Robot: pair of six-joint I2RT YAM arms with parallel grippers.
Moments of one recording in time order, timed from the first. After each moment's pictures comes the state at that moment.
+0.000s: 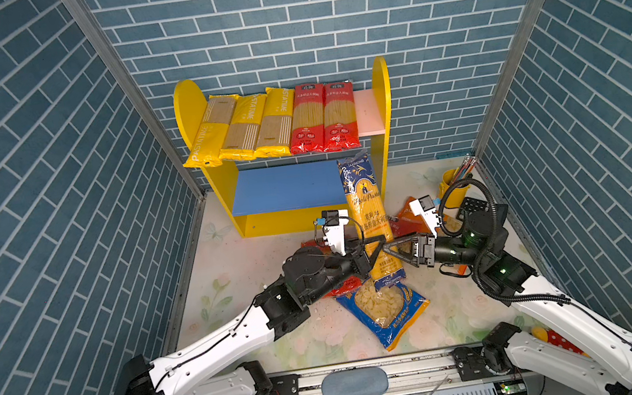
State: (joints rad) left arm -1.02 1.11 0.87 0.24 0.04 -0.74; right arm 0.59 0.85 0.66 0.19 -0.82 0.90
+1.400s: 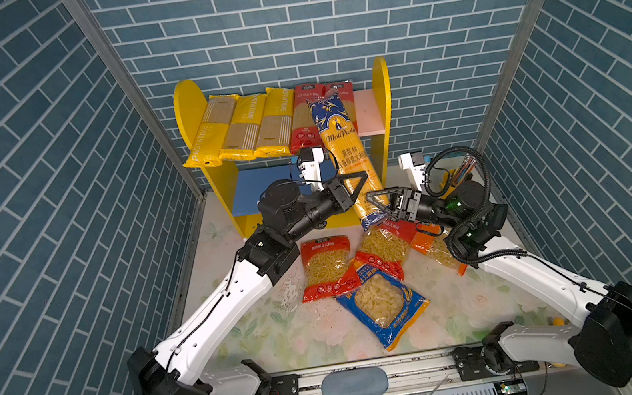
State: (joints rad) left arm -0.71 1.31 1.31 0.08 0.32 -0.91; right arm 0.55 1.22 0.91 0.67 -0.78 1.10
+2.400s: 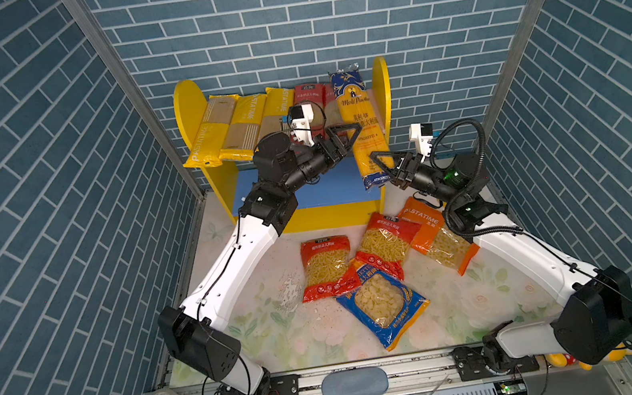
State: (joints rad) left arm -0.53 1.56 1.68 0.04 0.47 -0.99; right arm 0.45 1.36 1.15 0.50 -0.60 1.23
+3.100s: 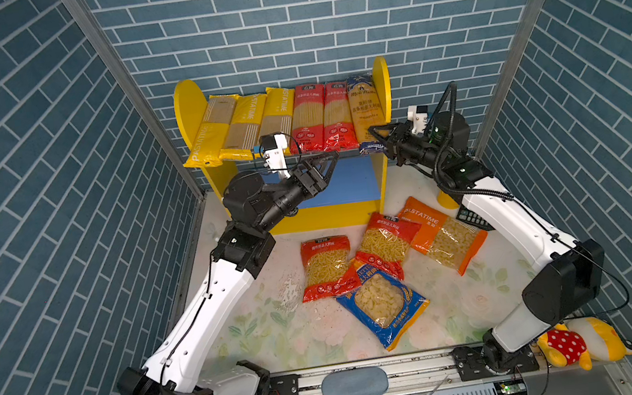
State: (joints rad) left arm -0.51 1.25 1.31 0.08 0.40 -0.91; right arm 0.41 1.60 1.62 -0.01 -0.44 1.31
